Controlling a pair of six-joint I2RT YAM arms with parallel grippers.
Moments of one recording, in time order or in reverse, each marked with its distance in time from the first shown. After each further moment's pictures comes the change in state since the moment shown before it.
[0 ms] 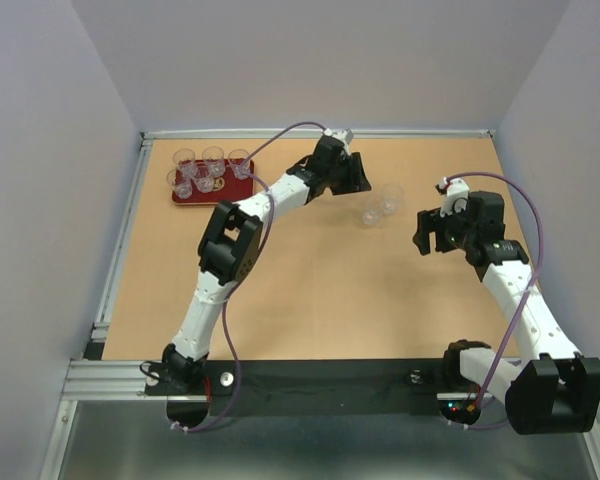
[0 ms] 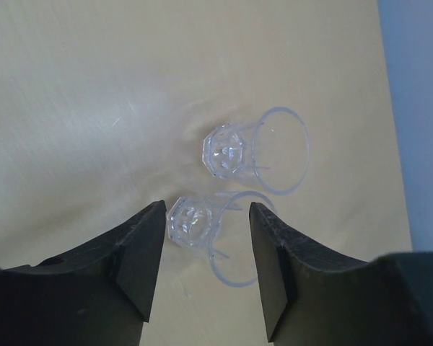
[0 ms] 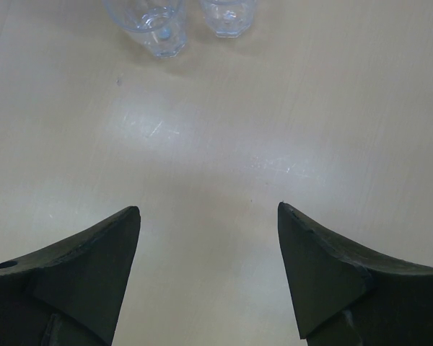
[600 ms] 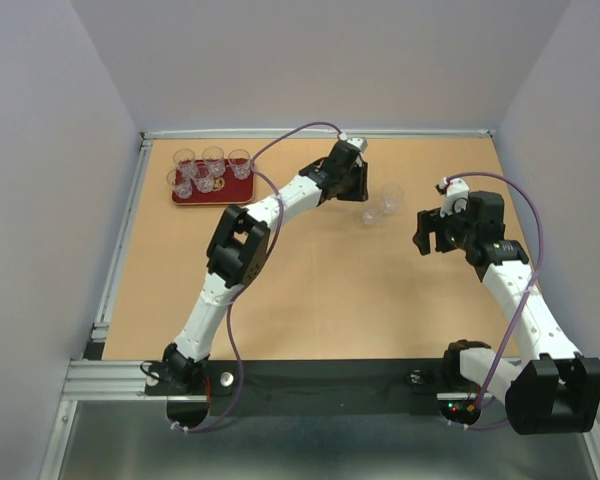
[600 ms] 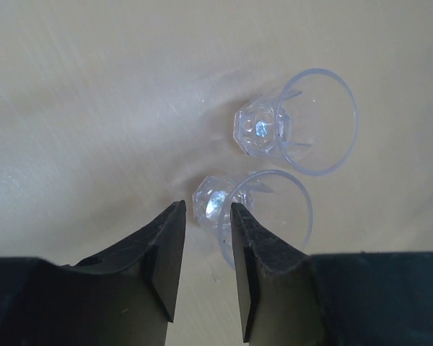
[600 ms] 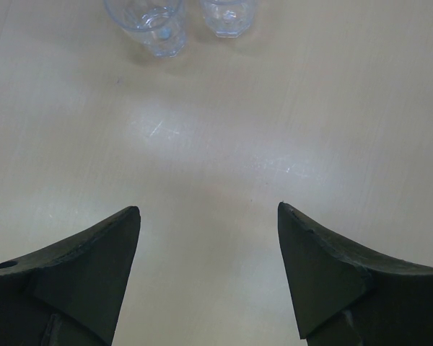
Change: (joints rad) left arm -0.074 0.038 0.132 -0.233 -0.178 0.166; right arm 0.000 0.000 0.000 0.000 0.000 0.000
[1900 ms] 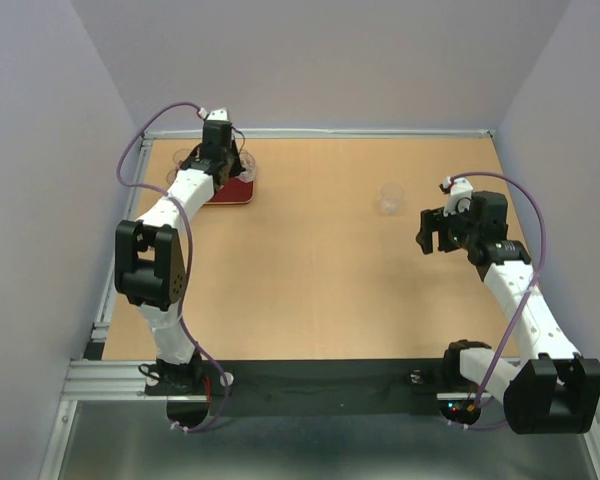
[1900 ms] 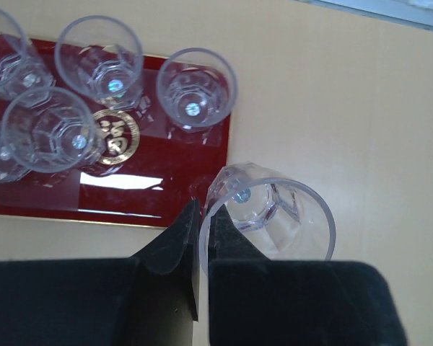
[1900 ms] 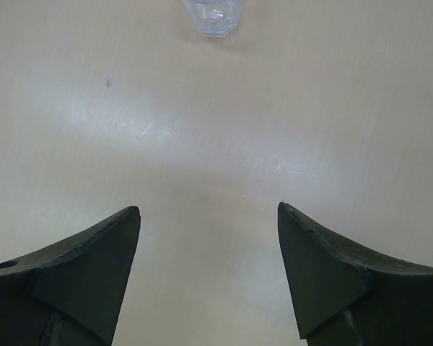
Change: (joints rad) left arm 0.452 -0.545 -0.559 0.091 -0.266 0.169; right arm -0.026 -0.001 0.000 0.000 0.003 0.000
